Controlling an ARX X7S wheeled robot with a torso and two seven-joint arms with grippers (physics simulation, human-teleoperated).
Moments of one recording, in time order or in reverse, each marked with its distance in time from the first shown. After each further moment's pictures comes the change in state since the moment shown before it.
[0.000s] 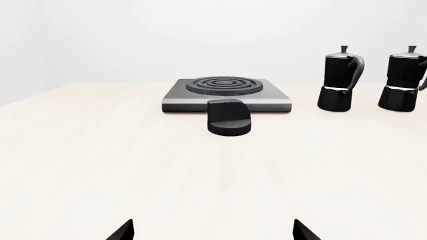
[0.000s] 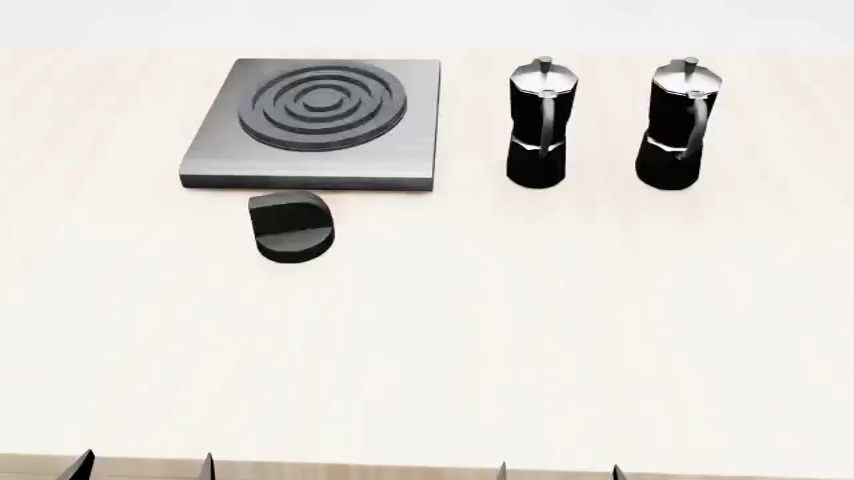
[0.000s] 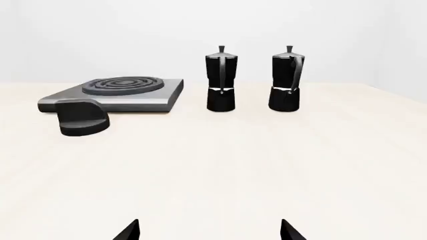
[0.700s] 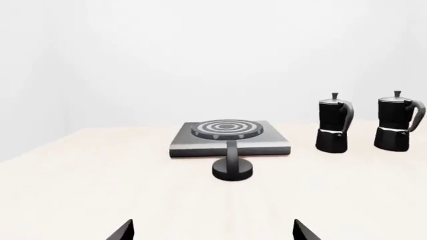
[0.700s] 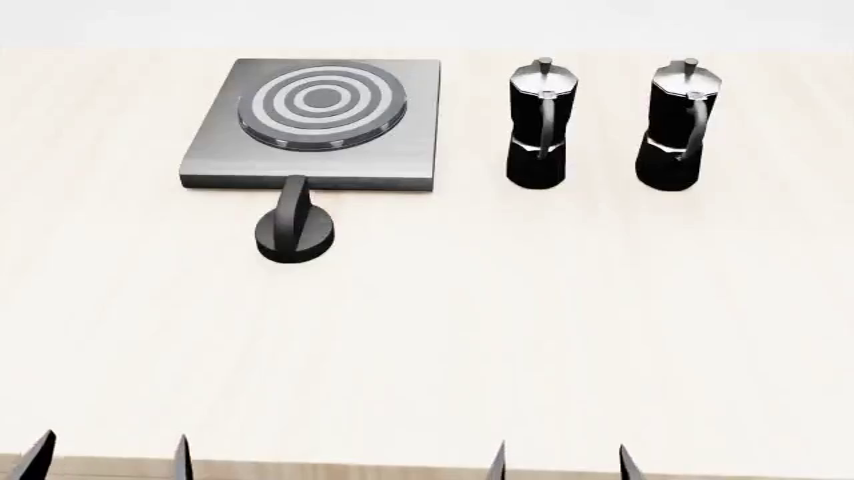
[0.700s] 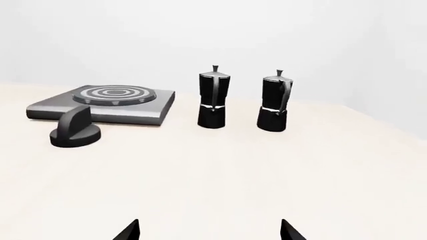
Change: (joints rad) left arm 0.079 -0.076 0.077 0.174 -0.025 0.057 -0.098; right arm -0.017 0.059 -0.104 -0.191 -0.019 0.150 0.141
